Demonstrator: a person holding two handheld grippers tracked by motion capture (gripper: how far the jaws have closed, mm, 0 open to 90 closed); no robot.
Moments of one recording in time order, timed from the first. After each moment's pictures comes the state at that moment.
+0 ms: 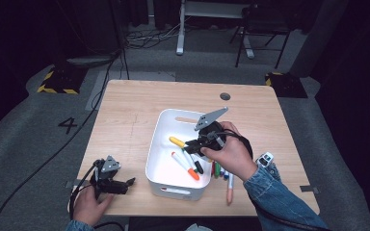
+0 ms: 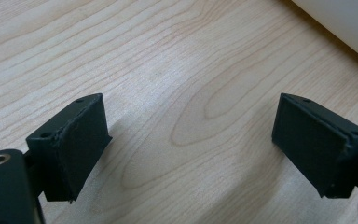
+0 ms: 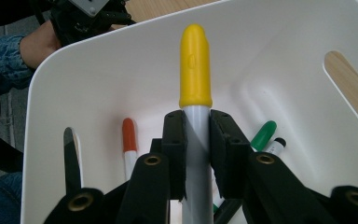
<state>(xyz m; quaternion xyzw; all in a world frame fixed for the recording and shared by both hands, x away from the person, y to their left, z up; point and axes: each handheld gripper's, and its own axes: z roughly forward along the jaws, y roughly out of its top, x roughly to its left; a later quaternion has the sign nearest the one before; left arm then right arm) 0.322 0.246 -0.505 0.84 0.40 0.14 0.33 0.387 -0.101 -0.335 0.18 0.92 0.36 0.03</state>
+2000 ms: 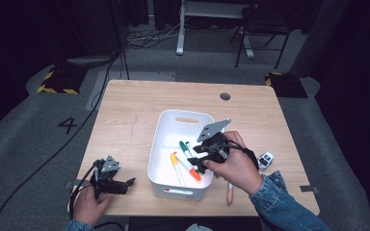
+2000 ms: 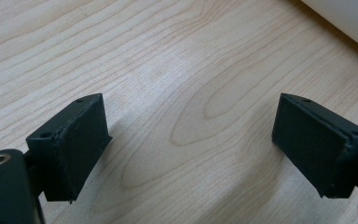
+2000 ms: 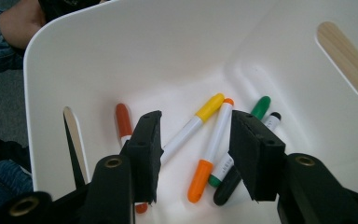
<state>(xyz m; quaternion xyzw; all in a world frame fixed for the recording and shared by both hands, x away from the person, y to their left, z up) 0.322 0.246 -0.505 0.84 0.40 0.14 0.33 0.360 -0.112 -0.338 0.20 0.92 0.33 0.07</state>
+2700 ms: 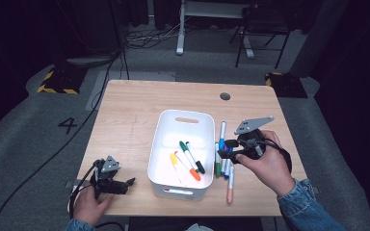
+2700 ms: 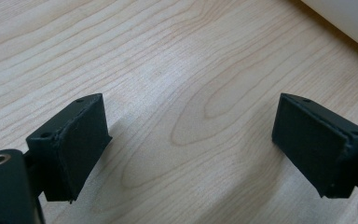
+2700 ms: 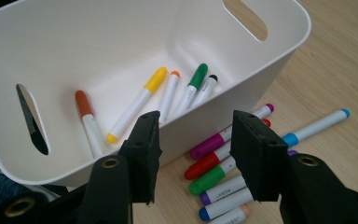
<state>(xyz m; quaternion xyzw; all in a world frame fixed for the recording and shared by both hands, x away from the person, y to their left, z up) 0.321 0.246 -0.505 0.84 0.41 0.14 0.33 0.360 -0.191 -0.329 0.29 0.89 0.35 0.10</state>
